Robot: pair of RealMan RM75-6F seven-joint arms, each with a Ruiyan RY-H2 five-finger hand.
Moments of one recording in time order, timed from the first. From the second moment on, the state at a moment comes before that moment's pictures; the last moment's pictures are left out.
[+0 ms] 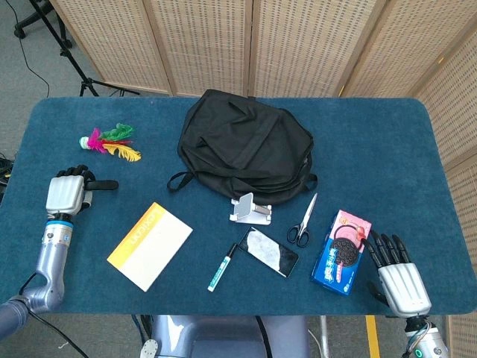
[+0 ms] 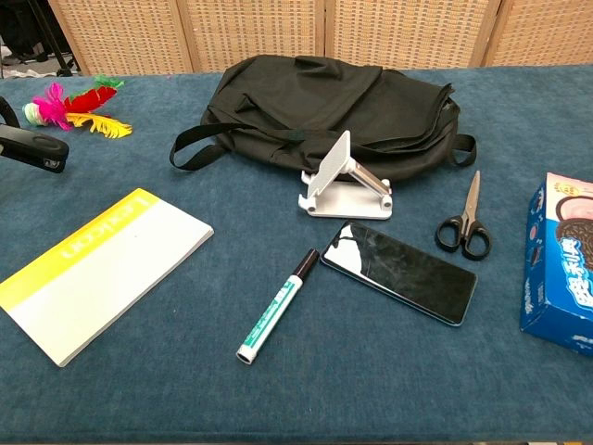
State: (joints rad) left arm -0.54 -1.53 -0.22 -1.08 1.06 1.03 0.26; right arm 0.07 -1.21 -0.04 -1.68 -1.63 1.44 -0.34
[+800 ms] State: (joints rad) left arm -0.54 -1.50 -0.24 -1.26 1.11 1.12 0.27; right arm 0.07 -1.21 -0.03 -1.68 -1.62 1.44 -0.34
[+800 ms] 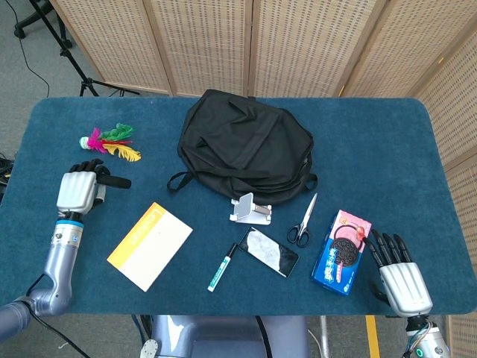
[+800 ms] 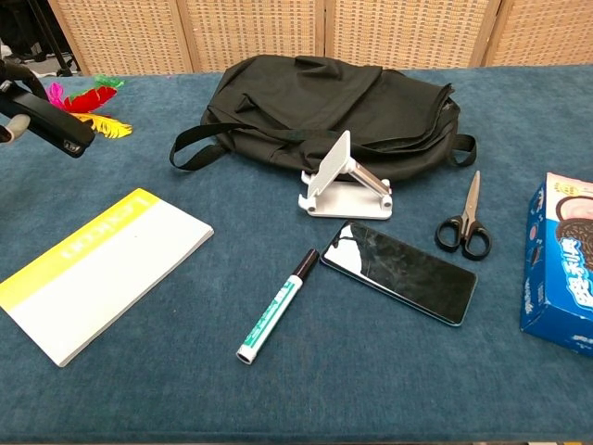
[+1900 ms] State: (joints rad) left arm -0.44 -1.43 -0.08 -1.68 1.33 1.27 0.24; right arm 0.07 -1.20 -0.03 -1.68 -1.62 1.45 -0.32
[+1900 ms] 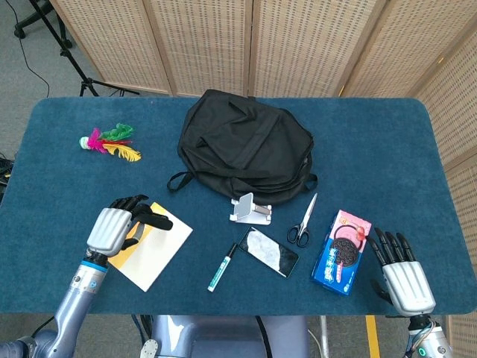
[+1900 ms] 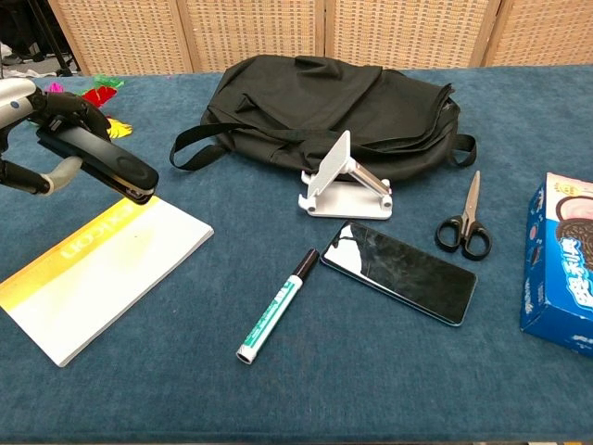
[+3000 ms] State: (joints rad) left arm -0.34 -1.47 0.01 -1.56 1.42 1.27 0.10; right arm 0.07 -1.21 -0.03 -1.68 -1.62 1.44 -0.33
